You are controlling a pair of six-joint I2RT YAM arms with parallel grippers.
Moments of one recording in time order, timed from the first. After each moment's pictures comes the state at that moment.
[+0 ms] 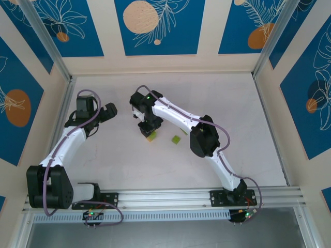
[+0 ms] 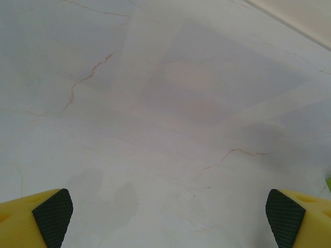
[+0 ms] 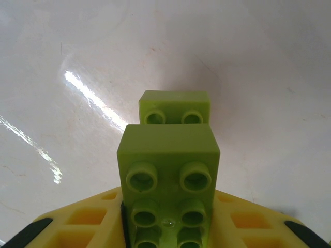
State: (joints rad) left arm -0.03 1.27 0.89 -0.36 0.08 -0.45; right arm 0.87 2.35 2.25 -1.40 -0.06 0.08
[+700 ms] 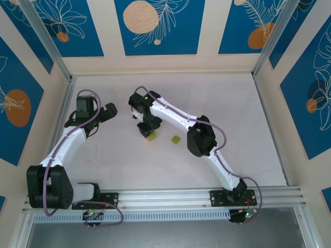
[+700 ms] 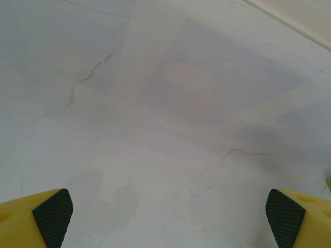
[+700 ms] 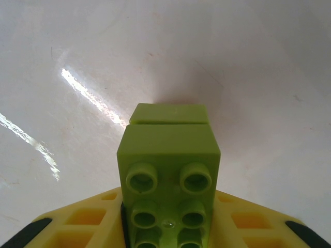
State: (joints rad) left arm -0.03 1.27 0.89 -0.36 0.08 -0.45; right arm 0.87 2.41 2.32 -1.44 -0.06 0.08
